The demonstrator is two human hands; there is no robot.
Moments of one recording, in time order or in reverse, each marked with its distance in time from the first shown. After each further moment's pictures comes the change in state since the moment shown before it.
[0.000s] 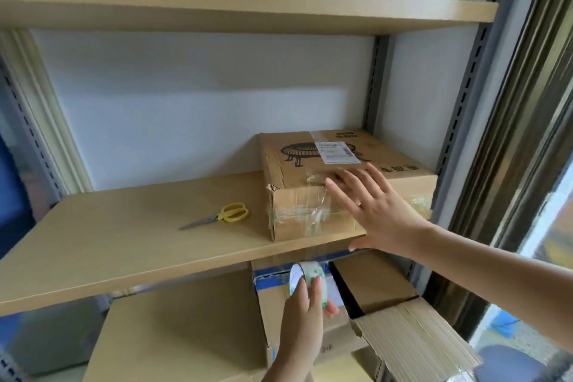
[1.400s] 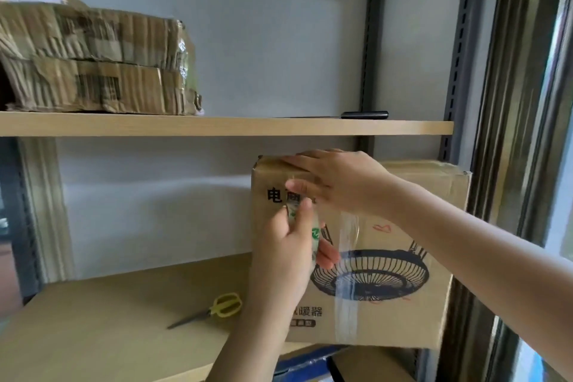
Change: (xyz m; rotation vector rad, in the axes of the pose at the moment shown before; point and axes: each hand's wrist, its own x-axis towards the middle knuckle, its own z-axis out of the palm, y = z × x) left_hand 0.018 0.241 -0.125 -0.304 0.018 0.473; right_hand 0.100 0.066 -0.208 0.292 0.096 0.077
